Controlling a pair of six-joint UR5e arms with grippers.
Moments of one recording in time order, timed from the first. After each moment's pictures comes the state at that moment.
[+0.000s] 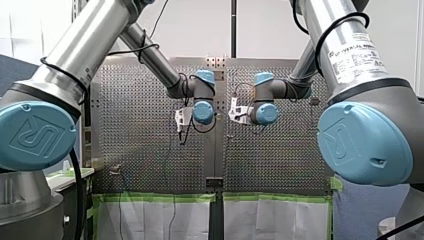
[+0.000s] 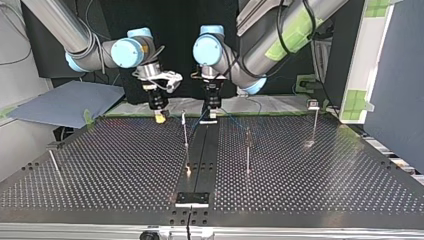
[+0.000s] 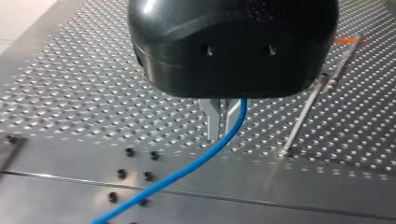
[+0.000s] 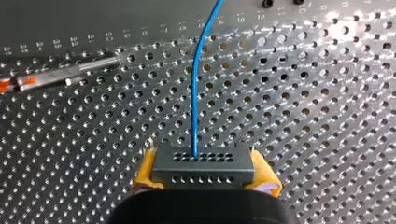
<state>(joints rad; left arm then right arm) -0.64 -2.07 -1.67 -2.61 -2.18 -1.69 2.09 -1.09 1.73 -0.58 1.54 1.71</state>
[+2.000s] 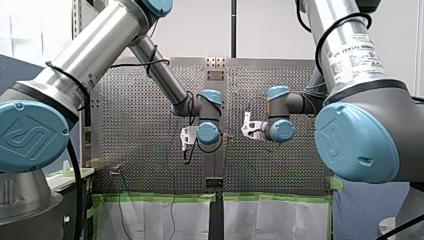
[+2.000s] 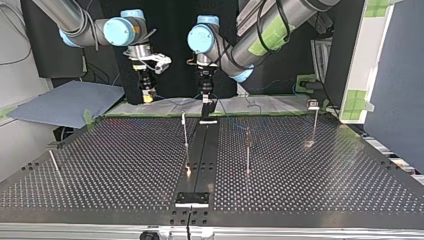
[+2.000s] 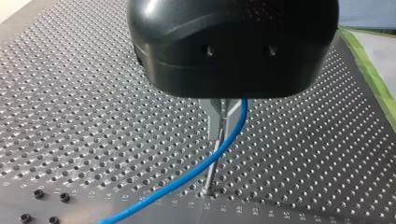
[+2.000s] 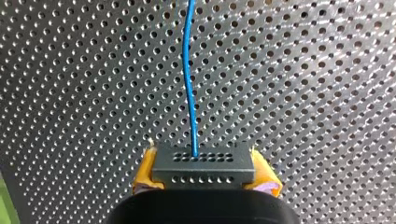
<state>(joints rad) -0.71 -2.18 -1.71 -2.50 -2.18 -1.69 2.02 -1.12 1.97 -0.76 1.55 1.71</state>
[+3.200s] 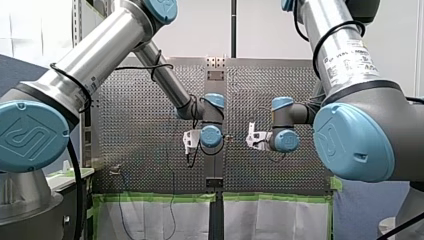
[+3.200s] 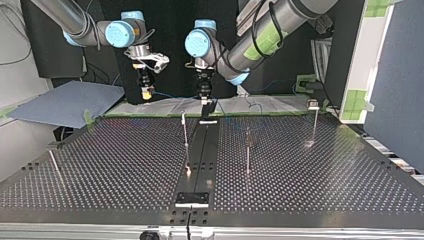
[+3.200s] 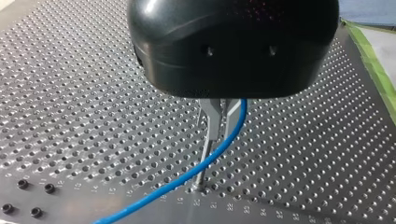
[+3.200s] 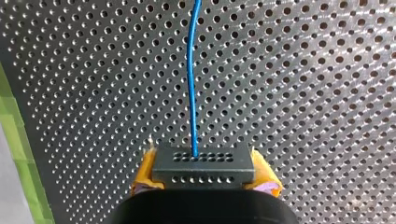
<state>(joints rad) -0.71 -2.23 -1.66 -2.52 -2.20 -1.73 1.98 -1.04 1.99 -0.81 1.54 1.68</state>
